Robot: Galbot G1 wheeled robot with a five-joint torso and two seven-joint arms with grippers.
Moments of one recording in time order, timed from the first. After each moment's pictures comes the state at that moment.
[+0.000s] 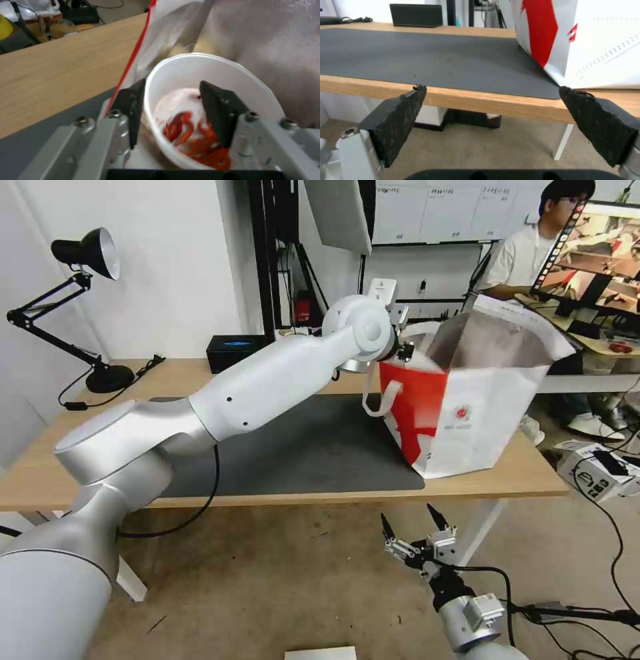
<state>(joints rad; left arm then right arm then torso) -0.29 -1.39 0.64 -1.32 -1.65 0.70 -0.66 -1.63 0.98 0.22 2.12 0.29 0.13 0.32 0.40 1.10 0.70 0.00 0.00</state>
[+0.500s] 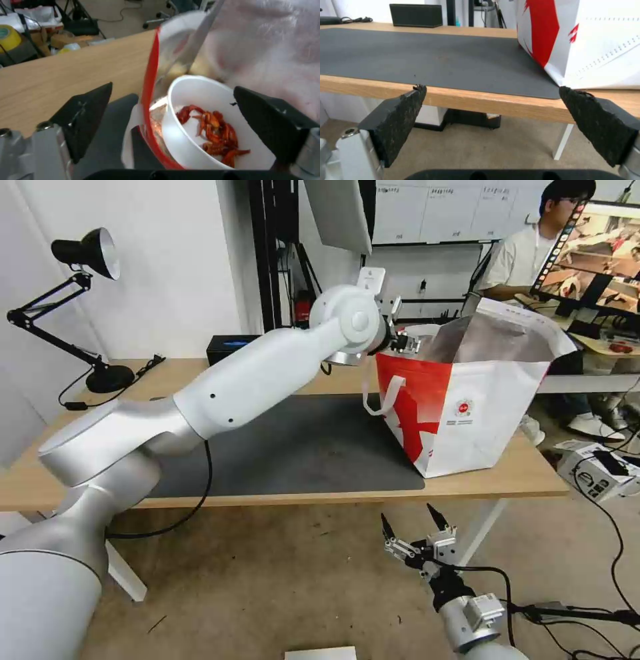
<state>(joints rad) -0.29 -1.30 0.58 -1.42 -1.69 0.67 -0.67 -1.63 0.98 0.22 2.12 0.29 0.13 0.32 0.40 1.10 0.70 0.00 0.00</state>
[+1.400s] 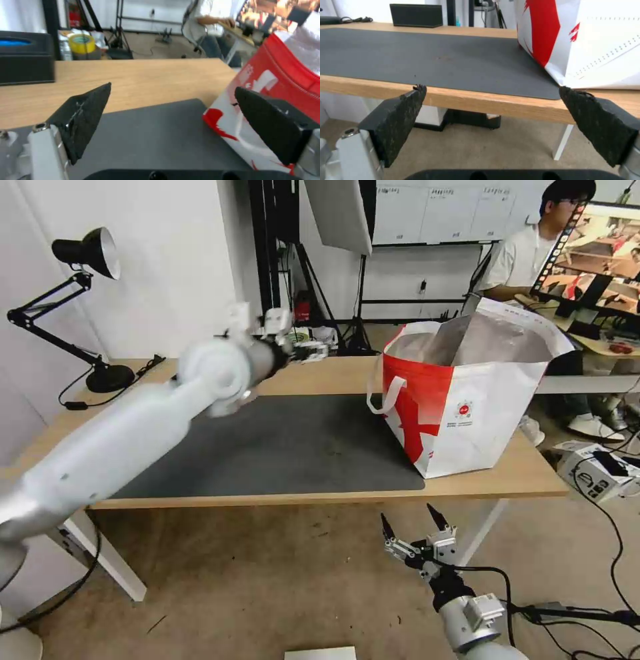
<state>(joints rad) 0.15 -0.75 0.34 -1.81 -1.50 0.37 -0.45 -1.63 0.98 0.22 2.12 0.29 0.13 0.32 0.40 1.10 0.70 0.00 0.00</state>
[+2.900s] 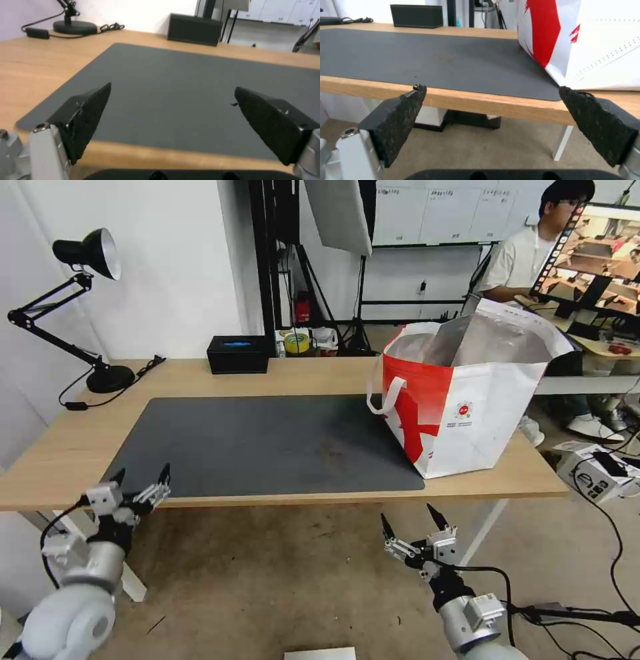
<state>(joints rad) 1.70 -0.93 -0.72 -2.03 -0.74 -0.11 -0.17 -1.63 0.98 0.22 2.12 0.29 0.13 0.32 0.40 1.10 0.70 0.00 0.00</state>
